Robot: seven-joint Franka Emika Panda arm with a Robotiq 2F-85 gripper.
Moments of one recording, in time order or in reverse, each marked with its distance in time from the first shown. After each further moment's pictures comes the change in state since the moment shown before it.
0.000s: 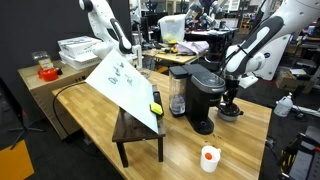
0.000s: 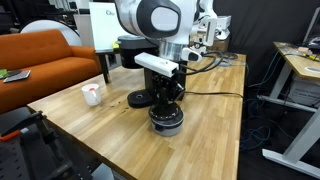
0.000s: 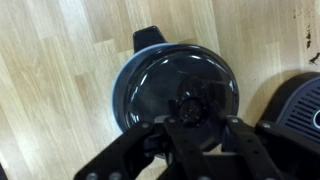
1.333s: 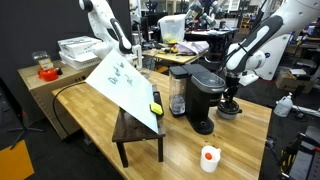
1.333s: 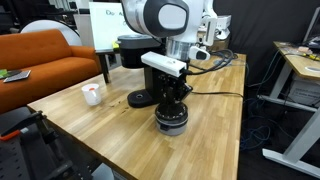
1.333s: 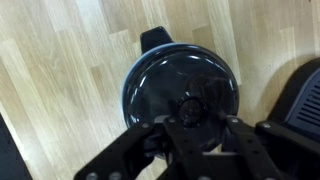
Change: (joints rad) arm -0.034 0.010 0.000 0.035 0.000 0.000 0.001
